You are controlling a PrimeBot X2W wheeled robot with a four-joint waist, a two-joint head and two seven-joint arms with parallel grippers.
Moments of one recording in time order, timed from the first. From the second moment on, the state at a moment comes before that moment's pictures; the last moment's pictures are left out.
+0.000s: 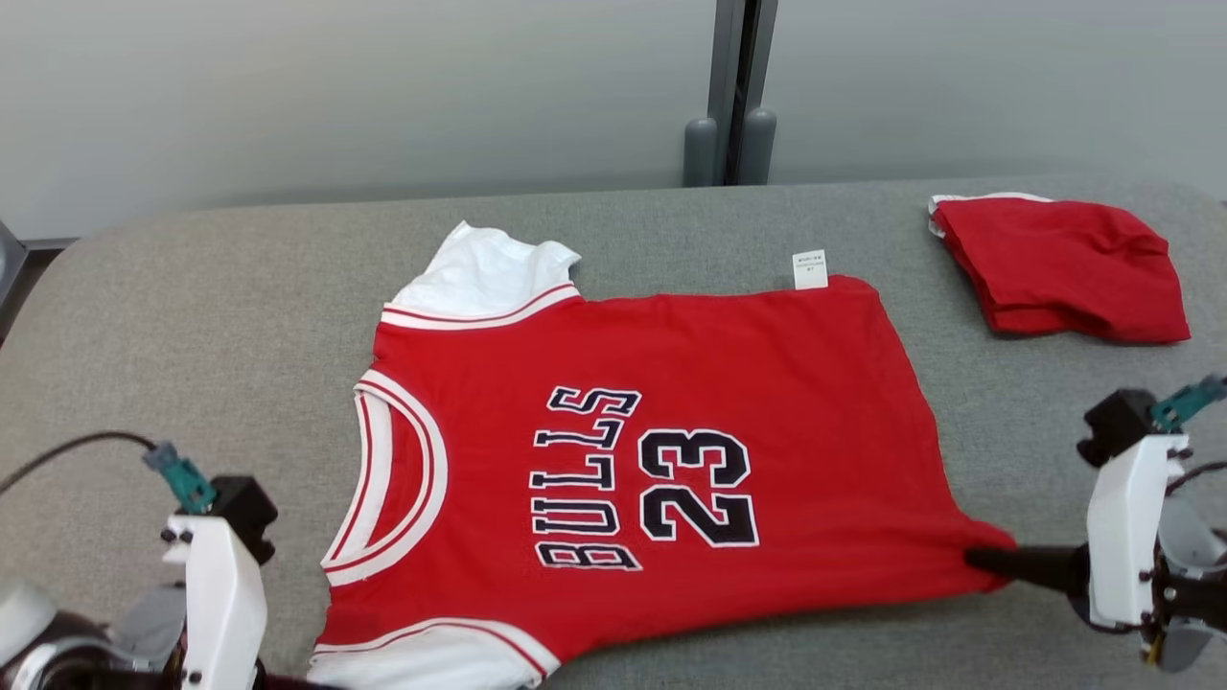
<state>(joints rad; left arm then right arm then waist) -0.44 1.00 -0.90 -0.19 -1.61 0.11 0.95 -0.70 -0.89 1.23 0.22 1.64 0.13 0.45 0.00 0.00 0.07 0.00</state>
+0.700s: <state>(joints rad) -0.78 0.80 -0.86 0.13 -1.55 0.15 1.05 -0.86 -0.79 1.17 0.39 1.68 0.13 0.51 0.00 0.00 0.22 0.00</state>
